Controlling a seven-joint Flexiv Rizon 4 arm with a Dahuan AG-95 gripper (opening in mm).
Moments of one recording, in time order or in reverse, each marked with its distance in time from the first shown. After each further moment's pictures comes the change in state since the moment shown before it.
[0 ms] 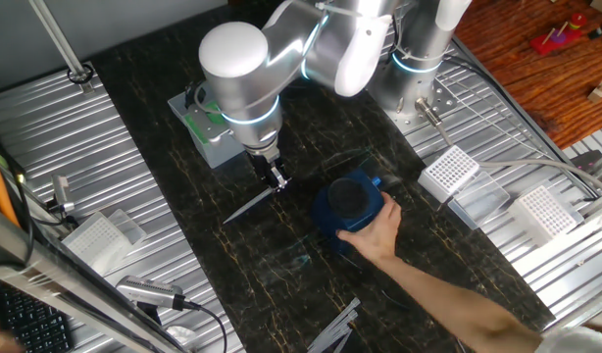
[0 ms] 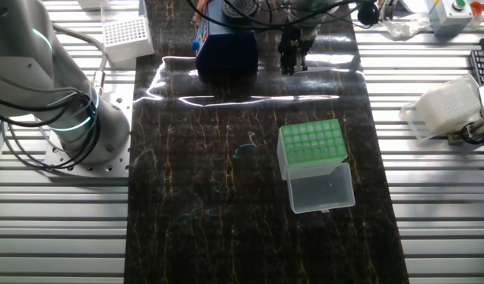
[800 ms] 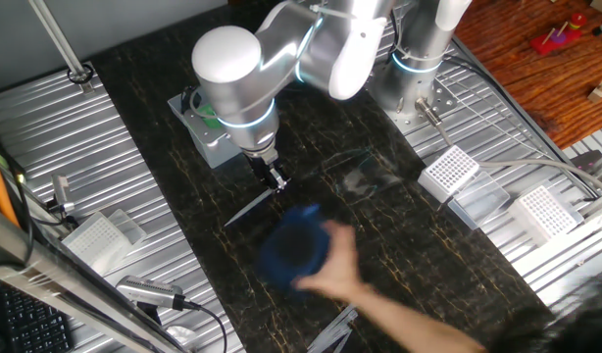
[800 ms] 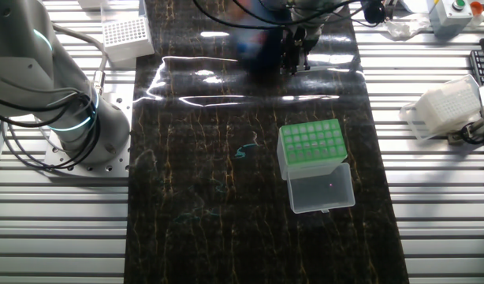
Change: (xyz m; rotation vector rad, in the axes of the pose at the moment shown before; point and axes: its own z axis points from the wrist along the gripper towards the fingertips) arm -0.002 0.001 0.000 0.002 0.016 -0.030
